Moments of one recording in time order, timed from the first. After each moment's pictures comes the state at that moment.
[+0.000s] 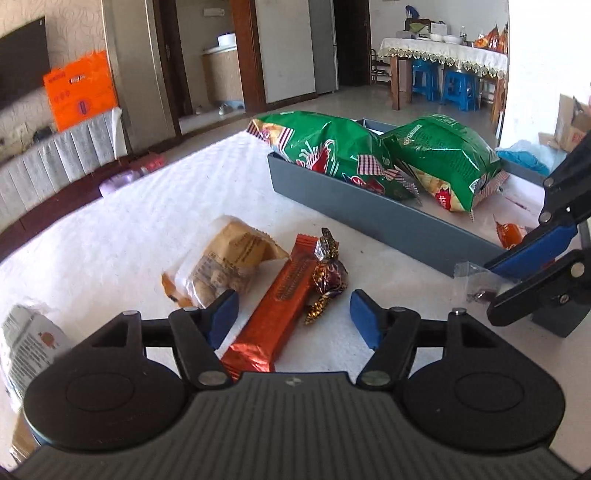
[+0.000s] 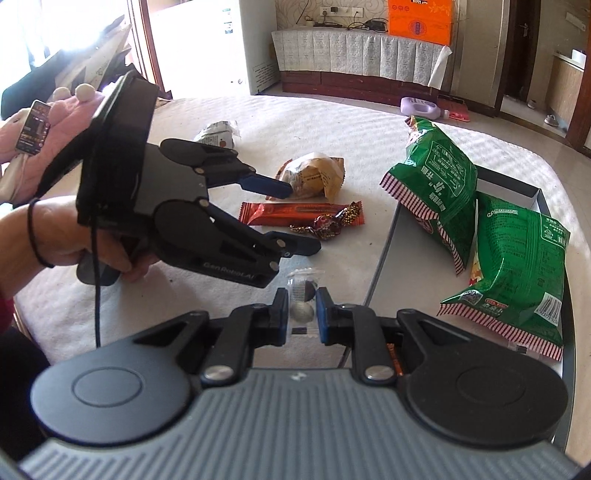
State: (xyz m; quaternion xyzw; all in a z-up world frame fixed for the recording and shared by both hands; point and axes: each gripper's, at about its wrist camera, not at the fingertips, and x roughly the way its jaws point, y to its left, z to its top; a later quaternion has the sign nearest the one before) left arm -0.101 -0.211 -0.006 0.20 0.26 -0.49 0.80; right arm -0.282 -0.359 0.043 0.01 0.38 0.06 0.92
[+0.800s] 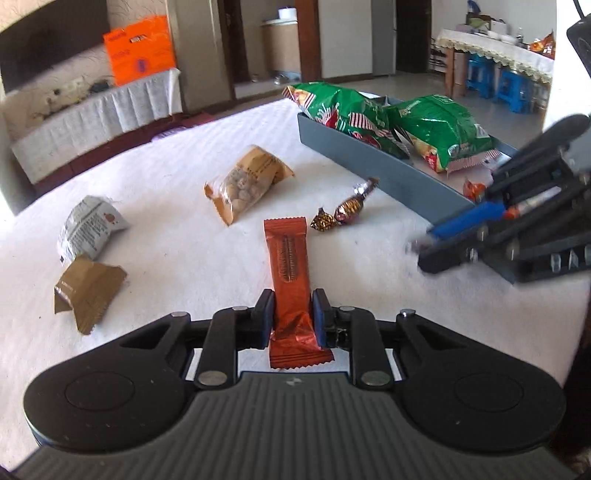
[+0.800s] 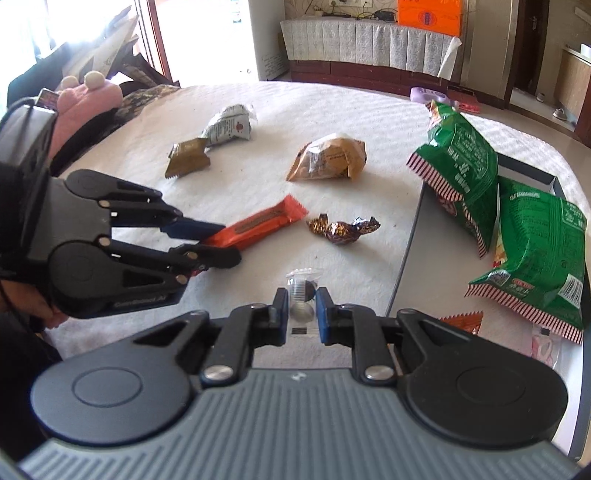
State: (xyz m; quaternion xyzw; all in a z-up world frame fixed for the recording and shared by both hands) left arm -0.178 -0.155 0.003 0.19 0.30 -0.39 0.85; right arm -0.283 -0.343 0.030 0.01 0.40 0.07 0.91
